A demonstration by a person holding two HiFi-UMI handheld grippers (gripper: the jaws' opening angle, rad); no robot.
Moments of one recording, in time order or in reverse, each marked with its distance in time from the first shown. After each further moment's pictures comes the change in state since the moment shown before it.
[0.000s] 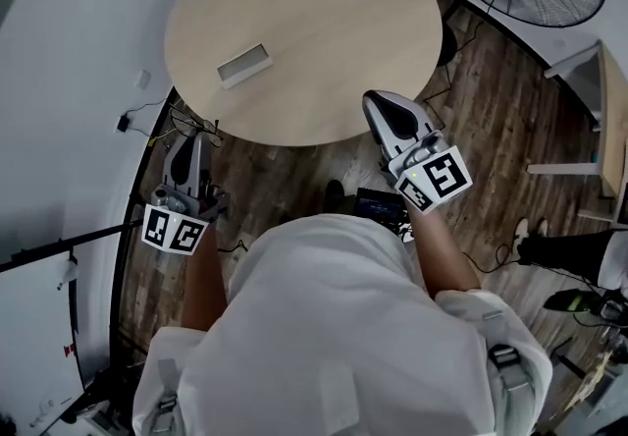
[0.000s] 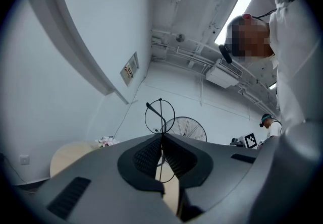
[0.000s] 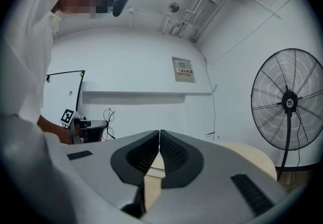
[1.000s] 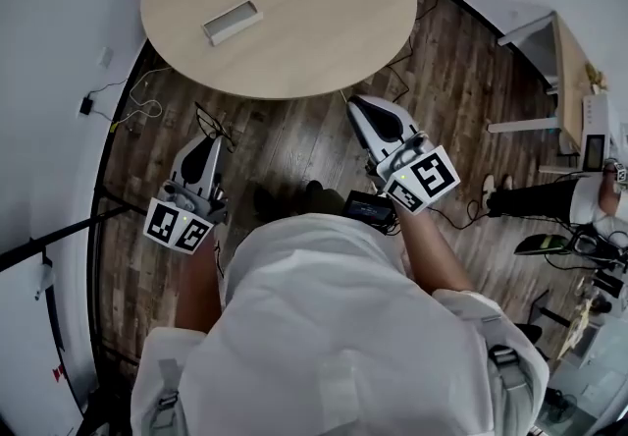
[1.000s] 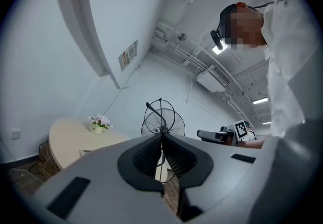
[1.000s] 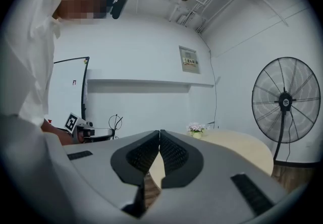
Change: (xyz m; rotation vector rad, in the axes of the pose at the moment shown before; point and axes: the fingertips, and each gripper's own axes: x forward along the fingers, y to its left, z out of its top) left arm -0.116 0.000 -0.055 -0.143 0.107 -0.191; right arm -0.025 0.148 -0.034 -0.022 0.134 -0.049
